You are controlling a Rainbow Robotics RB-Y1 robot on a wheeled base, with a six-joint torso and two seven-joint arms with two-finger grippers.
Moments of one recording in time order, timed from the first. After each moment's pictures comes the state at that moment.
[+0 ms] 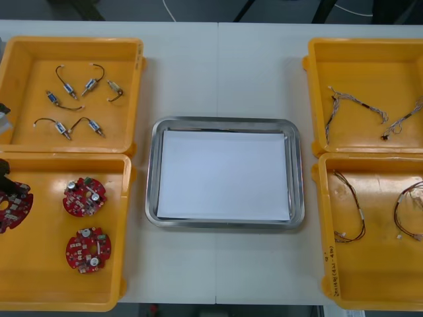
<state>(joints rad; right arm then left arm) 0.32 -0.74 -0.42 -1.96 -0.96 1.38 1.66 -0.13 1.09 0.20 -2.01 1.22 1.74 -1.42</state>
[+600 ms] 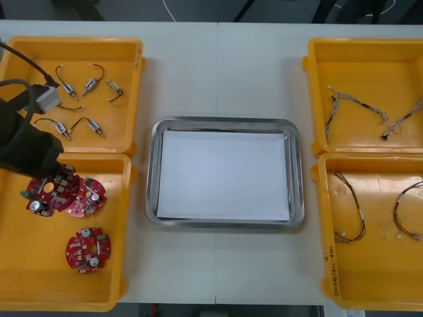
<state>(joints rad) 0.31 -0.77 -0.67 -2.29 -1.04 1.75 1.62 -0.46 1.08 -0.07 -2.20 1.21 1.85 -1.00</state>
